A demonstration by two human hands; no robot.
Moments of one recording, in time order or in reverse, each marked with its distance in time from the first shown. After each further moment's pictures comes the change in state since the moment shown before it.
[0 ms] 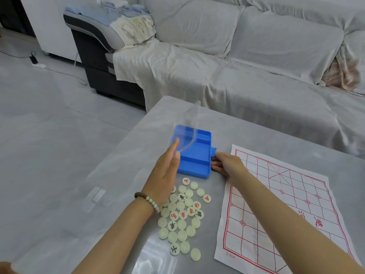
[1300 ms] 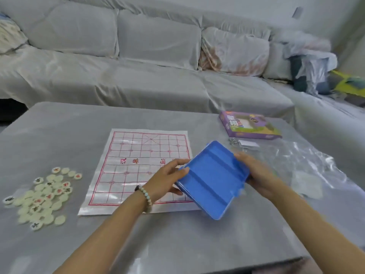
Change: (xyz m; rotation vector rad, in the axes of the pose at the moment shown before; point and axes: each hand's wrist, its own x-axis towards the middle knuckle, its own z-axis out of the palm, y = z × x) left_hand -0.107 0.135 0.259 -0.215 -0.649 -0.252; right_hand -0.212 0.088 -0.386 0.080 0.195 -0.142
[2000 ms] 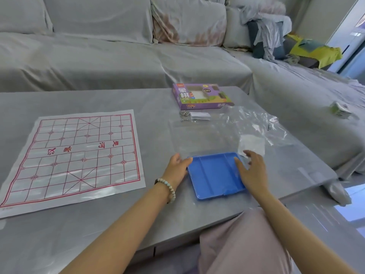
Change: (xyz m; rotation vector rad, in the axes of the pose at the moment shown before) left_hand 0.069 -0.054 0.190 -0.166 0.005 -0.195; right_hand -0.037 0.119 -0.146 -0.611 0.695 -0.181
